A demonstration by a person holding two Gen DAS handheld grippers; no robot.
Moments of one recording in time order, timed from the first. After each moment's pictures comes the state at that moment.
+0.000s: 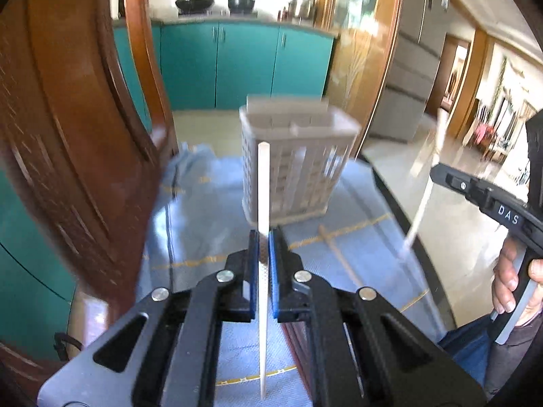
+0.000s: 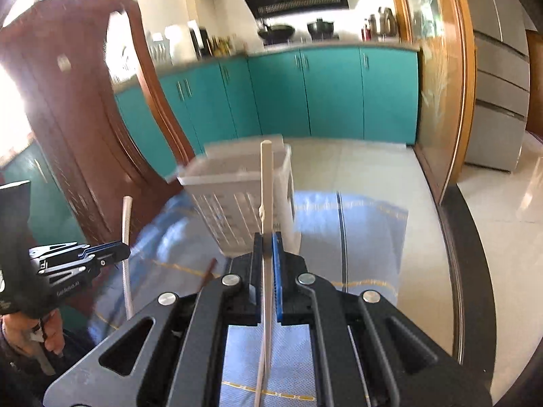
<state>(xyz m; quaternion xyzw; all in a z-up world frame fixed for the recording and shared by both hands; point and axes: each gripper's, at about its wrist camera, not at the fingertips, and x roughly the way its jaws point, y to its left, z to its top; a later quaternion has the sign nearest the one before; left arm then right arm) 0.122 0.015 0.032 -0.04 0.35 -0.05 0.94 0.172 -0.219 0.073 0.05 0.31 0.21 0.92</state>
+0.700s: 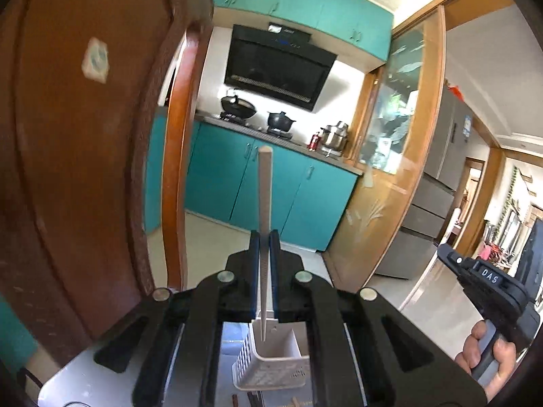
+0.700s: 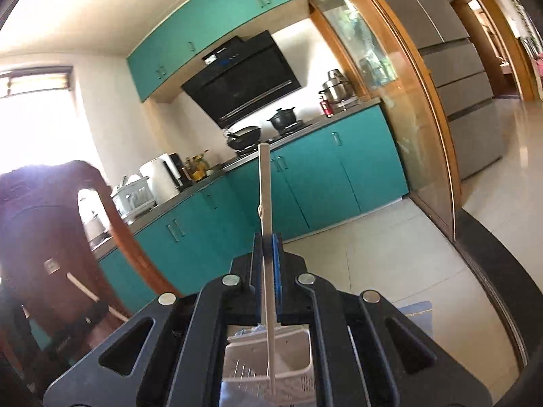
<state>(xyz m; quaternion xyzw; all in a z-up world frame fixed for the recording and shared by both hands) 0.194 0.050 0.159 -0.16 0.12 0.02 0.98 0.267 -0.226 0.167 0.24 0.16 0.13 0.95</state>
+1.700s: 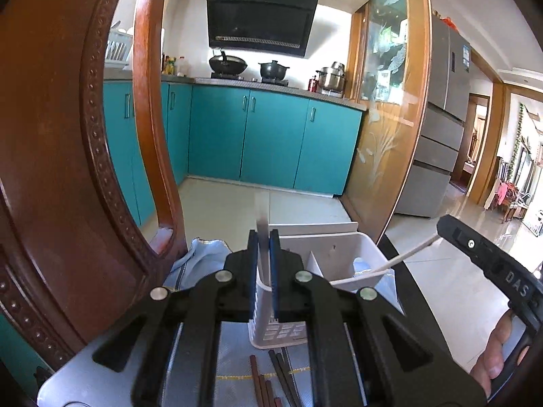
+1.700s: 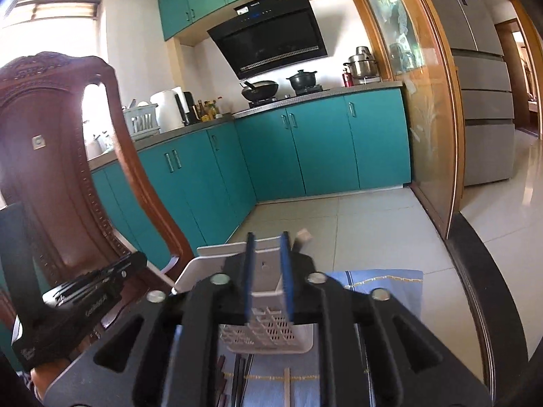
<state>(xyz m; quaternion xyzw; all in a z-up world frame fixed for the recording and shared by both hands) 0.206 0.008 0.071 -0.07 0.21 0.02 0.98 0.217 -0.193 0.089 0.12 0.21 0.18 0.95</state>
